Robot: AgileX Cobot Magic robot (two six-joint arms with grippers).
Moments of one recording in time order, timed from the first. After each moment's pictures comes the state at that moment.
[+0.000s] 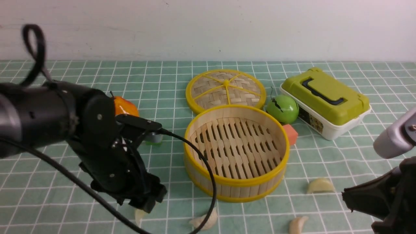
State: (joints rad) right arm 0.33 0.93 -0.74 0.49 0.76 -0.48; left arm -0.44 1.65 -1.05 -0.05 0.78 0.01
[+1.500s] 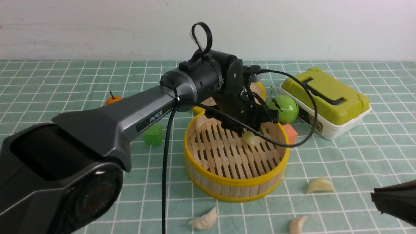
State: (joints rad) right arm 0.33 0.76 -0.74 0.39 0.82 -0.46; left arm -0.62 2.35 -2.14 -0.09 0.85 -0.29
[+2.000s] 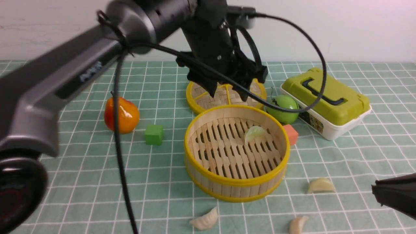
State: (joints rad) right arm 0.33 0.76 -0.74 0.38 0.78 -0.46; left arm -0.62 2.02 -2.18 -0.01 1.23 -0.17
